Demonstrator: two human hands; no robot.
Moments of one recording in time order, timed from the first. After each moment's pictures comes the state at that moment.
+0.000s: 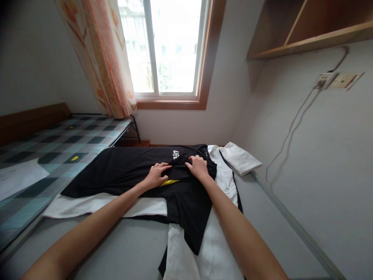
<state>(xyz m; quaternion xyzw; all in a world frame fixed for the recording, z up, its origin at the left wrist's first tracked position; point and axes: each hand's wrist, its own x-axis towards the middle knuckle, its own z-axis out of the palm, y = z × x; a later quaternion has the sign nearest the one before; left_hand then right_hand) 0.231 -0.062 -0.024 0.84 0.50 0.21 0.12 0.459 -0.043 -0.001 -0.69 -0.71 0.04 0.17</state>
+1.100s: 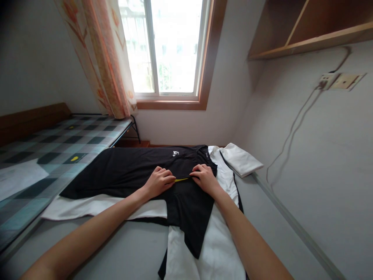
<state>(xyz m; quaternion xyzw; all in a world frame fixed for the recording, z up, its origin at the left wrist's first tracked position) 0.237 -0.083 -0.021 0.91 0.32 0.25 -0.07 0.500 -0.086 -0.021 -0.47 -0.85 -0.03 0.24</state>
